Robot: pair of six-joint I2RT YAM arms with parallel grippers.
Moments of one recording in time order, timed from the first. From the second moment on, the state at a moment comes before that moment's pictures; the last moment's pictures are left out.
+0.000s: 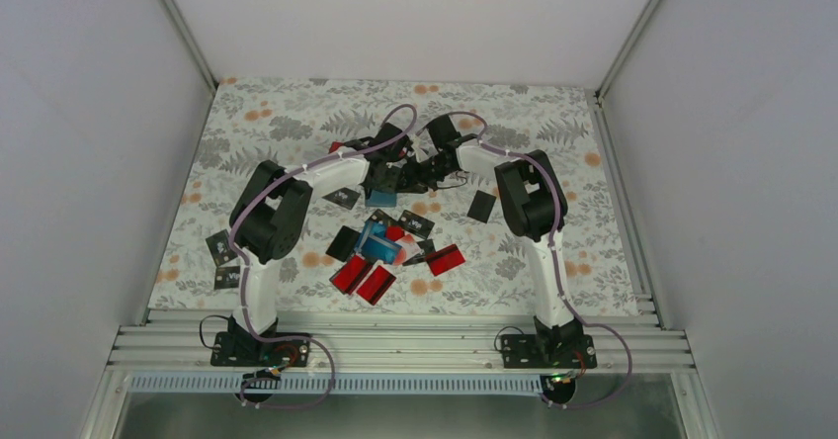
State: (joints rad) left arm -0.60 2.05 1.46 -0.58 -0.23 -0.26; right arm 0.46 2.31 1.64 -0.50 -0.86 0.38
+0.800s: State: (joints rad) left arm -0.61 2.04 1.42 -0.53 -0.26 -0.26; right arm 0.46 2.31 1.64 -0.50 -0.86 0.38
